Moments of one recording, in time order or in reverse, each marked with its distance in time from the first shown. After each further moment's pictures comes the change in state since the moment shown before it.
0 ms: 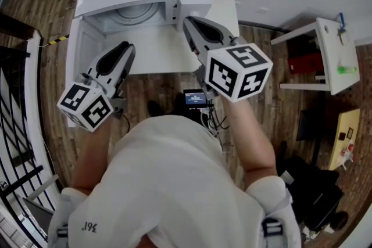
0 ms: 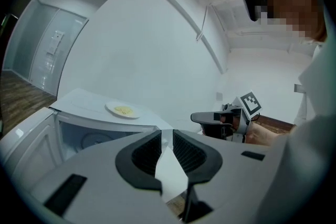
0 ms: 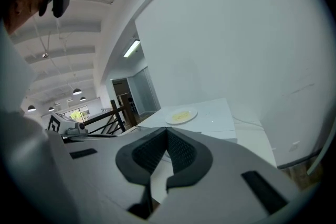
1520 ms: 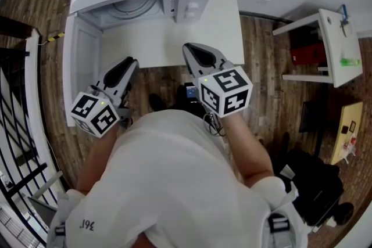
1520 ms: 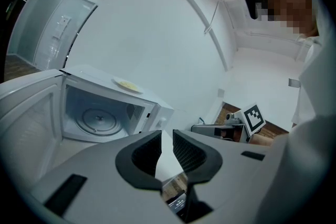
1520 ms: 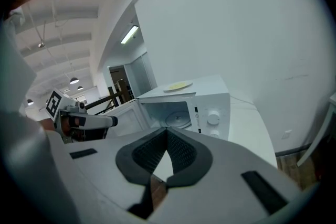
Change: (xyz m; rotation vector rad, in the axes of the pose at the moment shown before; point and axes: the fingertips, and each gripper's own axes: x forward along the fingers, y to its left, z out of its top) left arm -0.011 0.000 -0.070 -0.108 0.094 -0.001; right arm -0.014 -0.006 -0.108 -0.037 0.136 -0.044
